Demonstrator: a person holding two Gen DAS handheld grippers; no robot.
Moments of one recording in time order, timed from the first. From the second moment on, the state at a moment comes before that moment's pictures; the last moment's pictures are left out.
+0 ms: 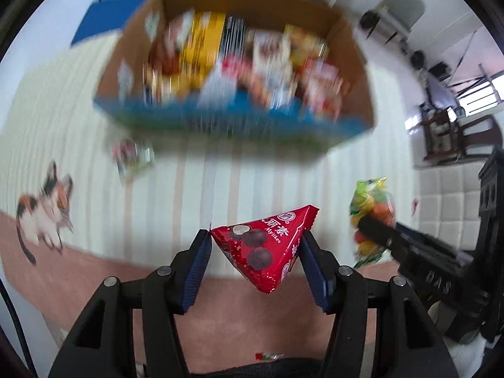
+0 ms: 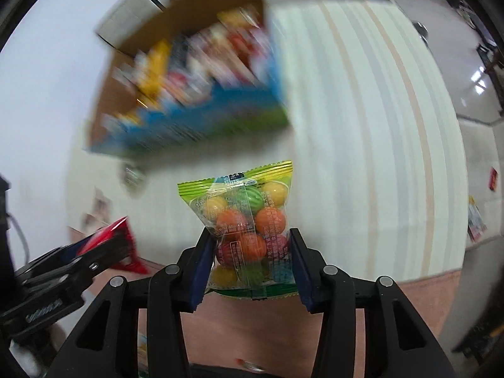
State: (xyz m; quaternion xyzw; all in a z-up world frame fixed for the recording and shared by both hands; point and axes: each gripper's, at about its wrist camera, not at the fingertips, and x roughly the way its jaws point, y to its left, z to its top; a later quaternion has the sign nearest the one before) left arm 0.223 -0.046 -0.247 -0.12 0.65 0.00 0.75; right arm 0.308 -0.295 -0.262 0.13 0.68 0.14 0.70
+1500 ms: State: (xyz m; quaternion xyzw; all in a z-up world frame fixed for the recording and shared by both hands) left arm 0.526 0.044 -0.288 -0.10 0.68 -0.02 0.72; right arm 0.570 -0.169 -0.296 0.11 0.67 0.10 0.73
